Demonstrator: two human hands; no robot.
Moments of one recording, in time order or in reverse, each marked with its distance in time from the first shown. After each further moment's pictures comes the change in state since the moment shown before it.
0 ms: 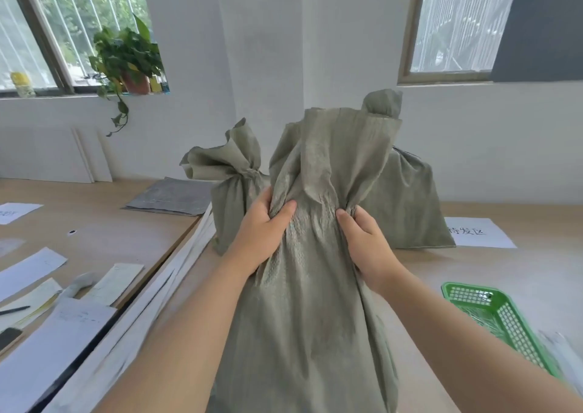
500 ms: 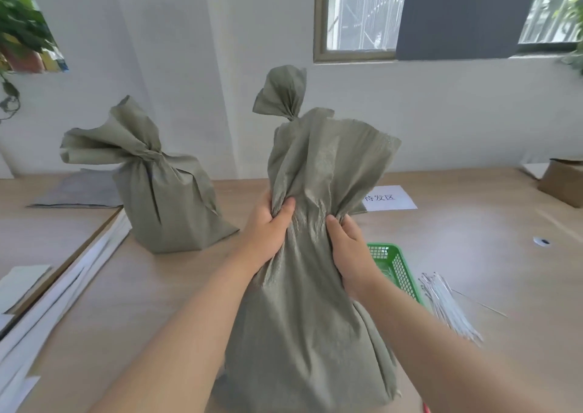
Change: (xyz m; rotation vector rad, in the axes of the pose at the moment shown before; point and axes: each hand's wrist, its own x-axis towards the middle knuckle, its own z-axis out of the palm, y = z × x) left_hand -0.055 0.045 0.212 -0.101 -0.169 -0.040; right_hand -0.096 0.019 -0.176 0.064 0.241 0.150
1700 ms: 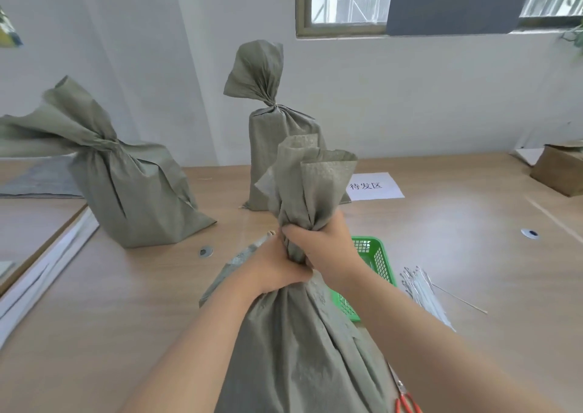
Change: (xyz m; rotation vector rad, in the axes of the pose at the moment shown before) left_hand 0.019 -0.040 0.085 0.315 -0.365 -0.254; right_hand 0.045 -0.001 -0.044 -0.073 -0.075 -0.180
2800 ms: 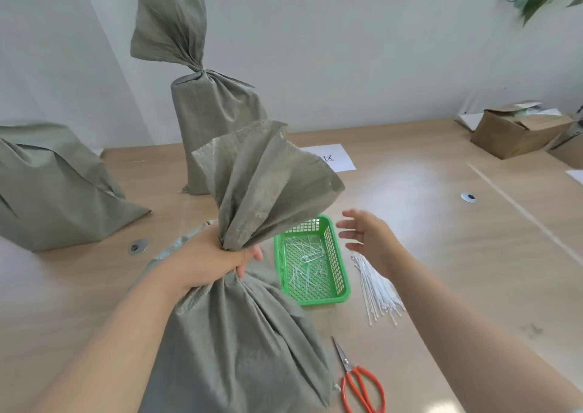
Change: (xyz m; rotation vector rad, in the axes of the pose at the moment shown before) left_hand 0.032 0.017 0.018 0.106 -0.155 -0.061; right_hand 0.024 0.095 -0.231 0.102 0.168 0.512
